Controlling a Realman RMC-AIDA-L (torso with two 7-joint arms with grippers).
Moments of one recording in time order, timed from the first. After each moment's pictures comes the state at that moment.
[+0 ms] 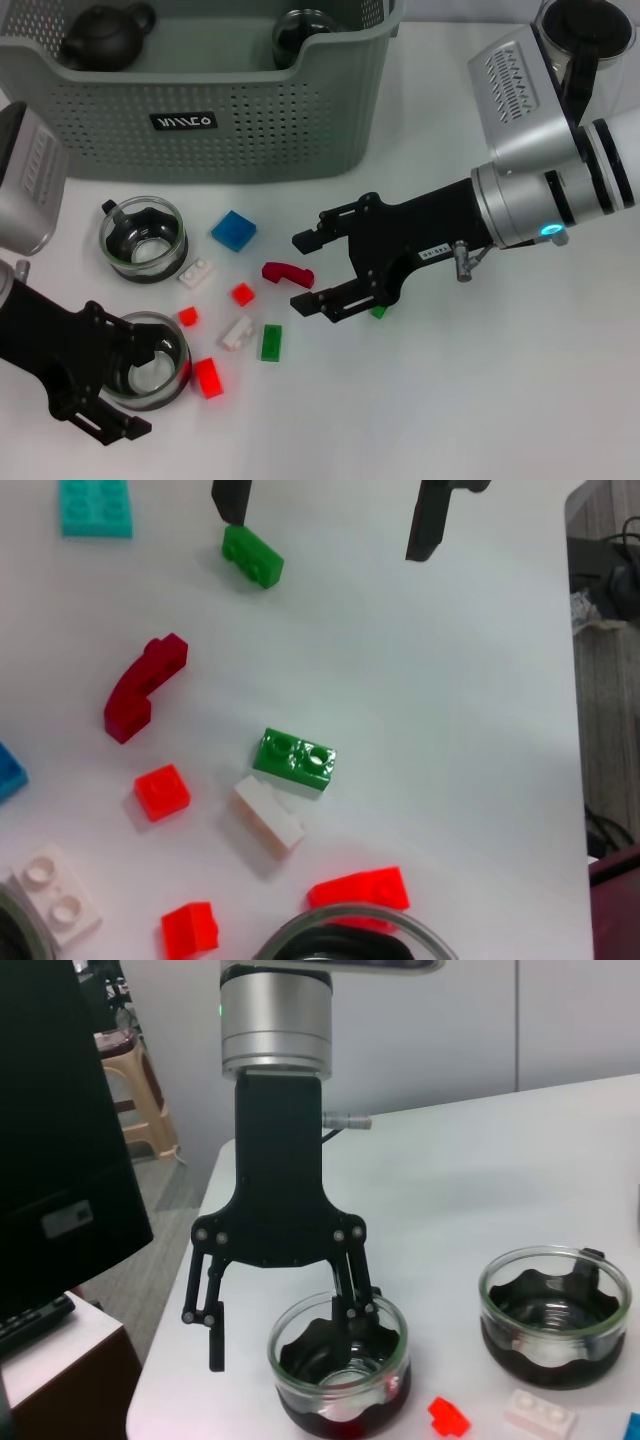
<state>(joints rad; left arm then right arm) -0.40 -2.17 0.89 1.32 2.67 1.97 -1.56 0.83 2.11 -1.29 -0.54 -1.88 -1.41 1.42</state>
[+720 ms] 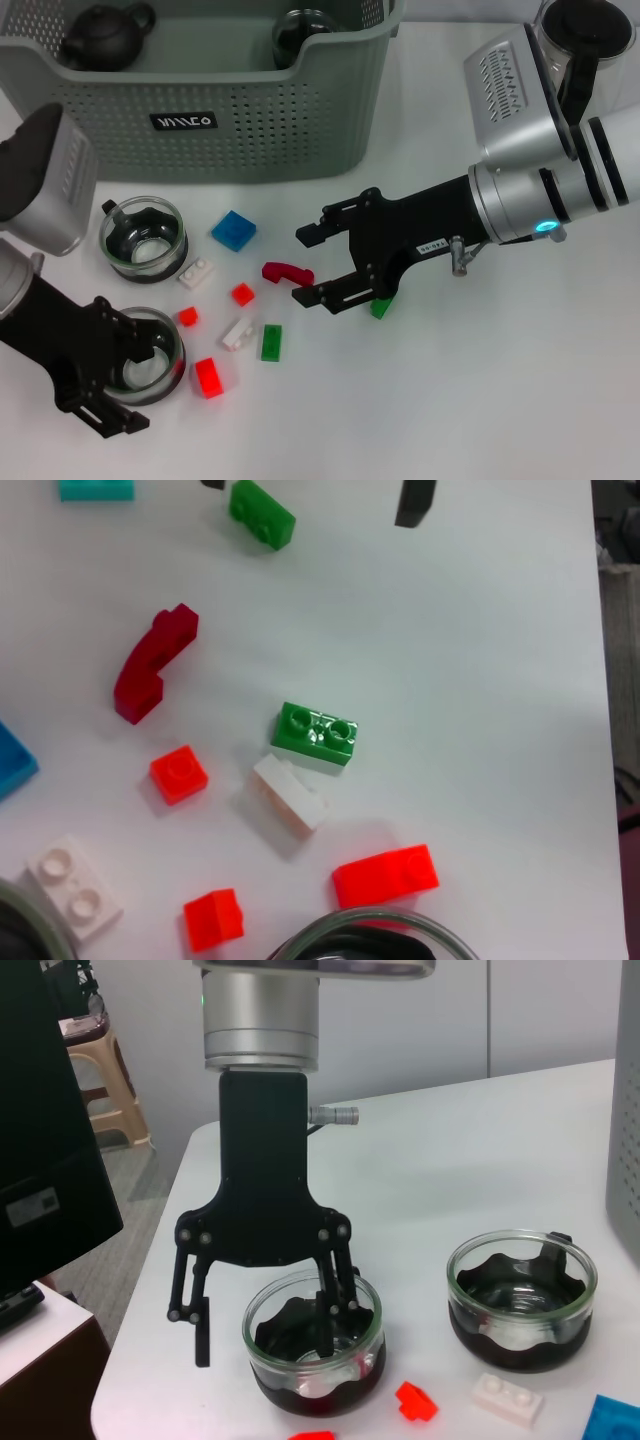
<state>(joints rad) -0.43 -2.17 0.96 1.30 2.73 1.93 -1.58 0.84 2.11 -1.30 -0.52 -1.87 -1.36 1.42</state>
